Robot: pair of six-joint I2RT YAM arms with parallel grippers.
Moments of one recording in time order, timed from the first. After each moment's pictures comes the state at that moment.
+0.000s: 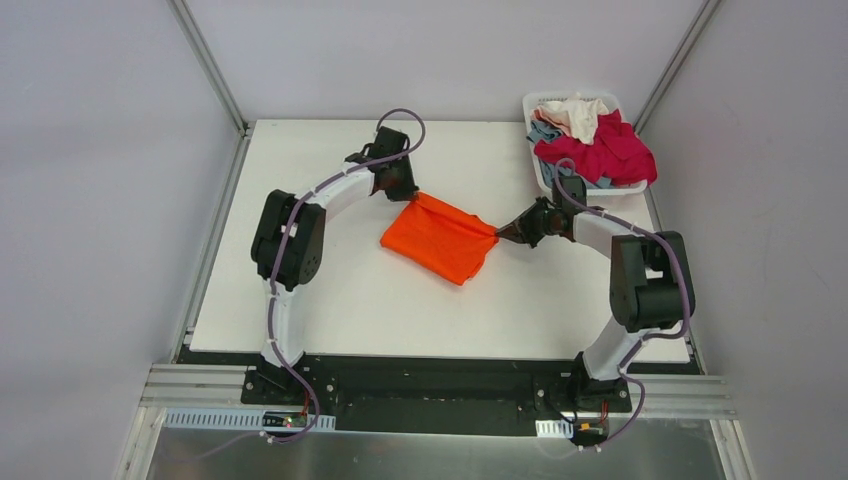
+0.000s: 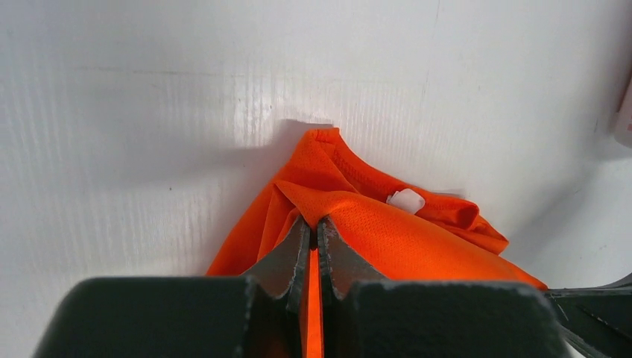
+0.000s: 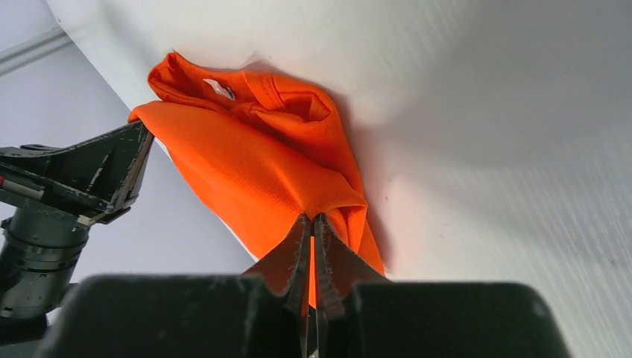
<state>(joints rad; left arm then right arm) -0.43 2.08 1.60 -0.39 0.06 -0.63 0.13 1.71 0.94 -0.22 -0.51 1.05</state>
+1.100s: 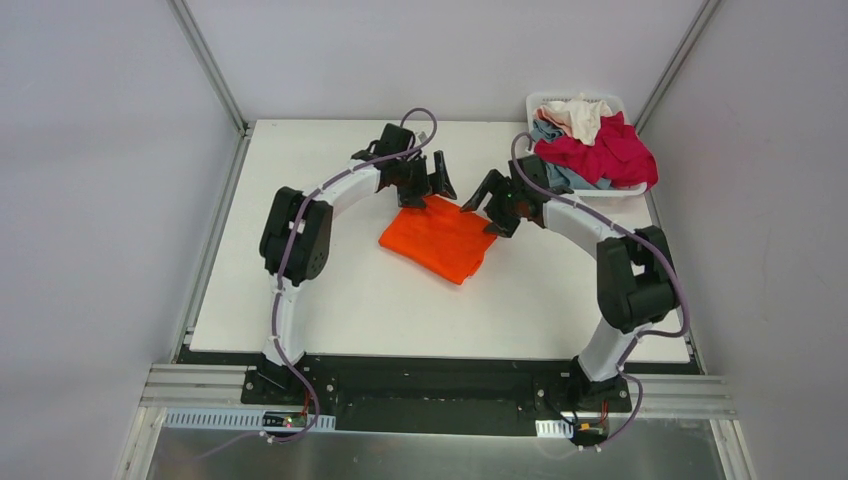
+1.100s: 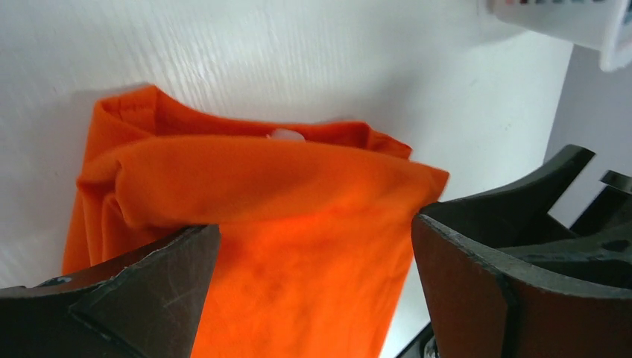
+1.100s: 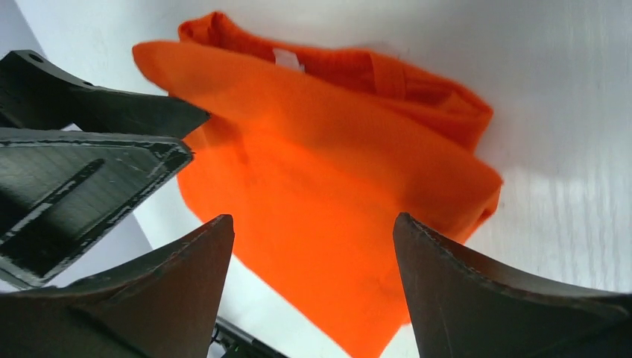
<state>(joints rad) -0.44 2.11 1.66 -0.37 0.44 -0.61 0.37 1.71 1.14 -0.31 -0.27 0.91</state>
